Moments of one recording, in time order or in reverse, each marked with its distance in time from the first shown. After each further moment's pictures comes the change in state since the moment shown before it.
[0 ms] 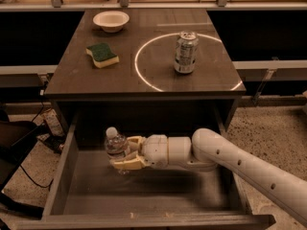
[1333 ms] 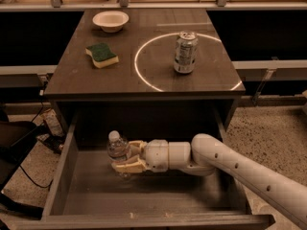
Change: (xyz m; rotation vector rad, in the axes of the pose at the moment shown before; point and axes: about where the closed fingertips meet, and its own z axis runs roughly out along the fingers) arm 0.031 -0.001 0.000 -0.008 -0.008 0.059
